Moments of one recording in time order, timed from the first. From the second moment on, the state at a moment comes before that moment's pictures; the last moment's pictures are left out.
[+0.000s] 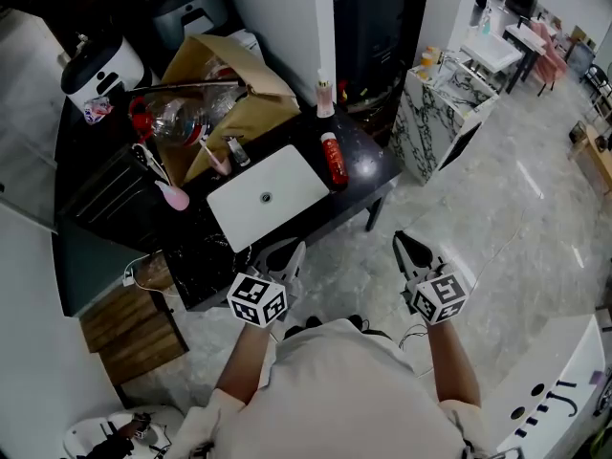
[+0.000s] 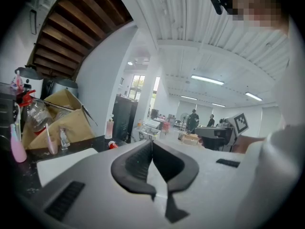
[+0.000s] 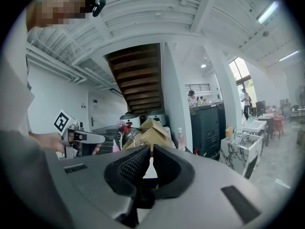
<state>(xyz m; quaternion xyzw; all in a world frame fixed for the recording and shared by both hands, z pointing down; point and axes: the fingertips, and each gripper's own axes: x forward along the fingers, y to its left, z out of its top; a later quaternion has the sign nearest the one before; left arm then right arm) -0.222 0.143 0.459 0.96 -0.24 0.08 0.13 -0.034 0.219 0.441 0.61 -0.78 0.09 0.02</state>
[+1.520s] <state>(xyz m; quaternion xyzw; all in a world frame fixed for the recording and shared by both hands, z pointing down) -0.168 0.174 0.455 0.95 -0.27 0.08 0.11 0.021 0.229 0.464 0.58 -0.81 0.11 0.01</state>
